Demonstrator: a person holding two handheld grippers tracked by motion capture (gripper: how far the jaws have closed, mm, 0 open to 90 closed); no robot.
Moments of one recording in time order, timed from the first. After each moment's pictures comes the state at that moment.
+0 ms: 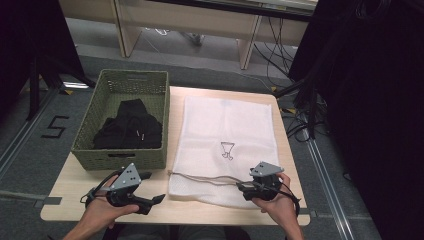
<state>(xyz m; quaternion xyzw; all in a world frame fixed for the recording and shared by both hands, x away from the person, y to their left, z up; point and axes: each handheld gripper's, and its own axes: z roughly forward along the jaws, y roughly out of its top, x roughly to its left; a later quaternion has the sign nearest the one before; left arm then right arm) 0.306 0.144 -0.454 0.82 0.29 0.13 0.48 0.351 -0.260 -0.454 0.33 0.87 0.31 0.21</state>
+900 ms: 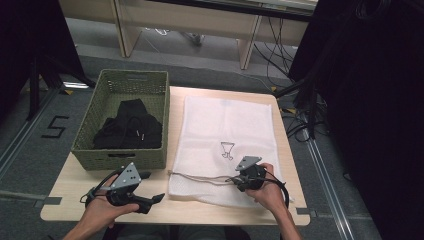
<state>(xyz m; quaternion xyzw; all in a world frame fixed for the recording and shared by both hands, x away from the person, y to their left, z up) 0.308 0.145 -0.455 0.82 0.31 0.13 0.47 0.393 -0.238 -0.479 0.27 0.92 0.23 0.18</state>
